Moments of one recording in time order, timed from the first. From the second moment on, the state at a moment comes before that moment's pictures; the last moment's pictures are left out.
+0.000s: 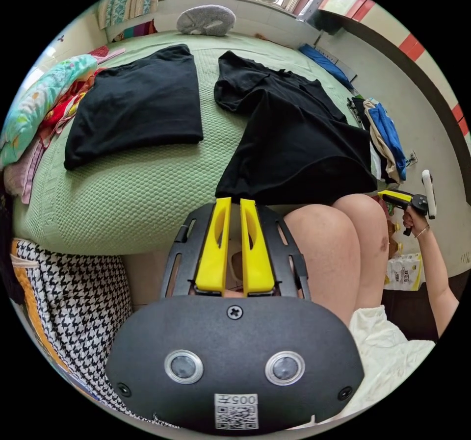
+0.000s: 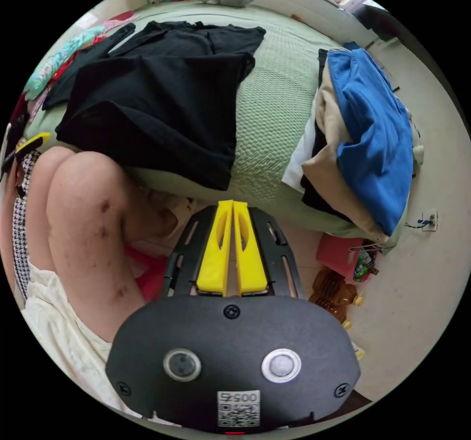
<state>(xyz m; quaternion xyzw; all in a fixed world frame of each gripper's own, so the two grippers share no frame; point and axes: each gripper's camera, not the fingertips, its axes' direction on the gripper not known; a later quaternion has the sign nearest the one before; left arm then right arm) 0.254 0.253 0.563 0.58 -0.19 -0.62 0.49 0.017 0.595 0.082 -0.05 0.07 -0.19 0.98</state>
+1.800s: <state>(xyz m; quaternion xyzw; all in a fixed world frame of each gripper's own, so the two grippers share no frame) 0.300 0.251 0.542 0.51 -0.23 -0.64 0.52 -0.003 0.674 0.111 0.02 0.00 -0.13 0.99</state>
